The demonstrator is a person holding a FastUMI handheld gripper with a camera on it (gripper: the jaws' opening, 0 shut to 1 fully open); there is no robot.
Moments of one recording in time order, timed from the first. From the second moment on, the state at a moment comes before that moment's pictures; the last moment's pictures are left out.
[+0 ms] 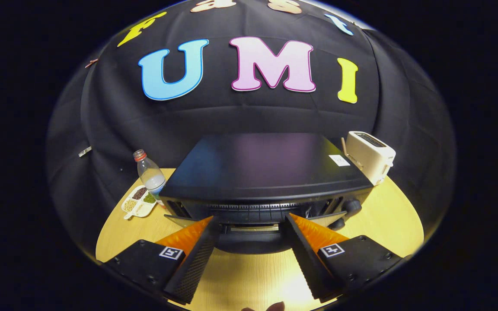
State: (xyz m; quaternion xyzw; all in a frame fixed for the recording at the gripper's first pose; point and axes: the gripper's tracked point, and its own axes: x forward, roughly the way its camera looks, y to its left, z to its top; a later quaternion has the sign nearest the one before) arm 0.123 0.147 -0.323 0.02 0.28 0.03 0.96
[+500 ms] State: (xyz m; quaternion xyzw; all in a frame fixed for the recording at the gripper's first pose) arm 0.002 0.125 -0.419 0.04 0.42 0.04 0.91
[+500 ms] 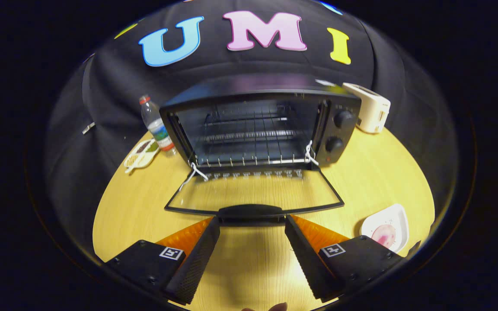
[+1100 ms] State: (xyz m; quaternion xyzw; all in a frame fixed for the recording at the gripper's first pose) arm -0.080 -0.014 -0.368 0.06 0.48 0.08 0.87
